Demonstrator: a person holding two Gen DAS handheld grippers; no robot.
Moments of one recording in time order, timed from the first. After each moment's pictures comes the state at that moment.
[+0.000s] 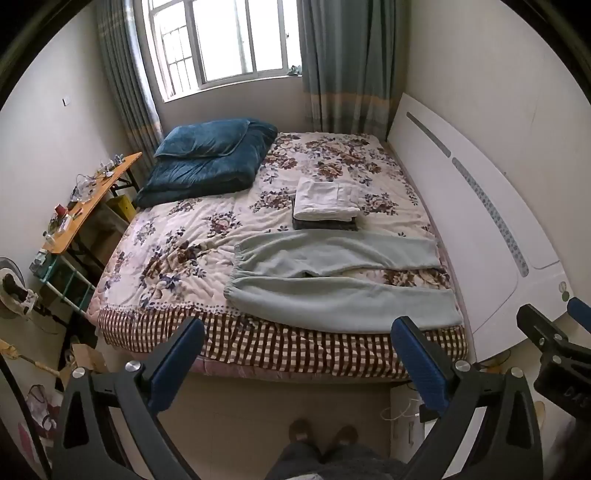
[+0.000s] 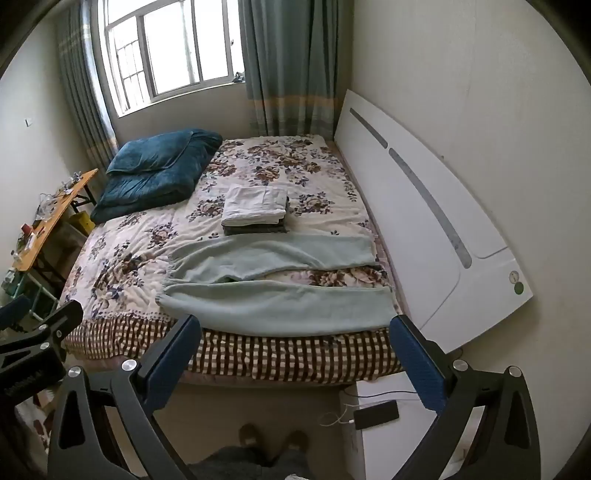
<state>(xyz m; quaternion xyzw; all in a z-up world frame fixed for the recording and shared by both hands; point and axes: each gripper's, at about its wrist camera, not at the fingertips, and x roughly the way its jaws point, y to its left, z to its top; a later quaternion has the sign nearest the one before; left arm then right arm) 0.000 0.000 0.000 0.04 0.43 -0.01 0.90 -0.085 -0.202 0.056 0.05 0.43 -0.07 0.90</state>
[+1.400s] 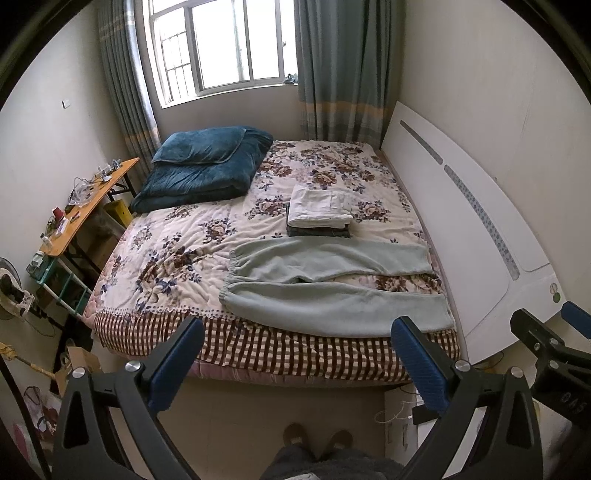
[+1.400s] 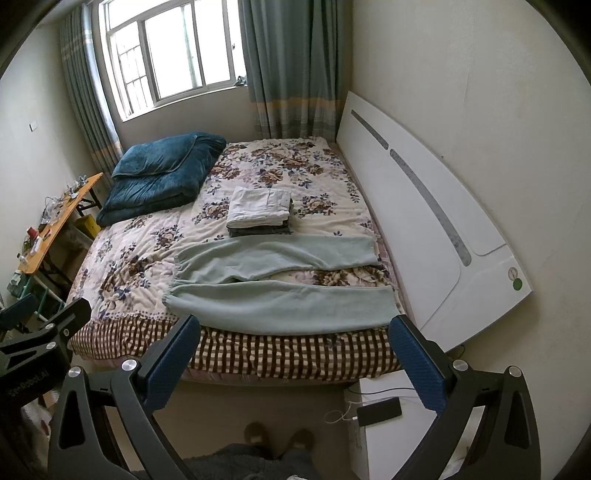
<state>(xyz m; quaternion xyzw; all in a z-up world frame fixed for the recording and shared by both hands) 0.000 -0.009 0.015 0.02 0.43 -0.02 0.90 -0.092 -0.206 0.066 0.05 0.43 -0.06 0.90</state>
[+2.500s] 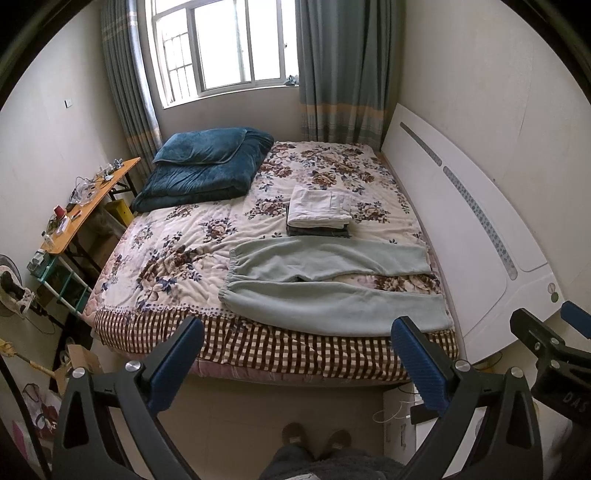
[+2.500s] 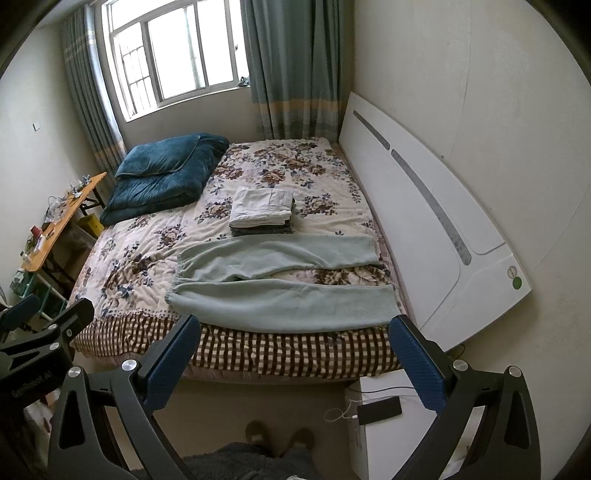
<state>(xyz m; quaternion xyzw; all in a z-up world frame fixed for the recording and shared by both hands) -0.007 -0.011 0.012 0.02 0.42 -0.02 0.91 -0.106 -0.216 0.077 0.05 0.43 -0.06 0.90</state>
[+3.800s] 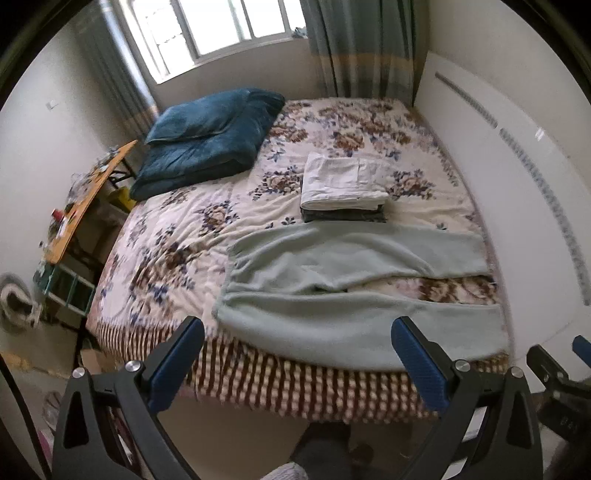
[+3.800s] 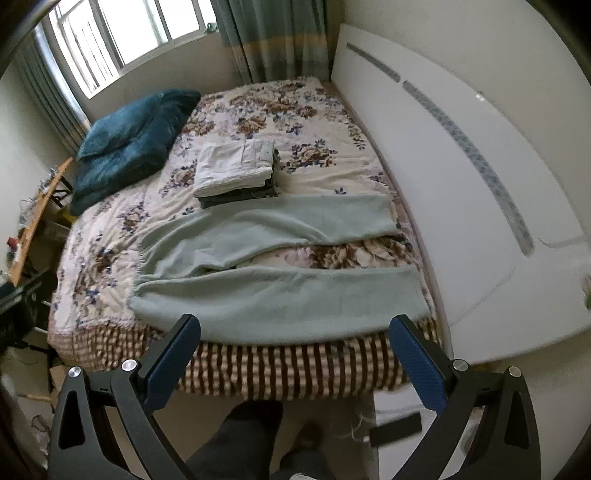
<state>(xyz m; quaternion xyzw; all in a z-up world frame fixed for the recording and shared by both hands) 0.248 -0.056 -0.134 0.08 0.50 0.03 0.86 0.162 -0.283 -0.135 0.09 0.53 -0.07 0.84</state>
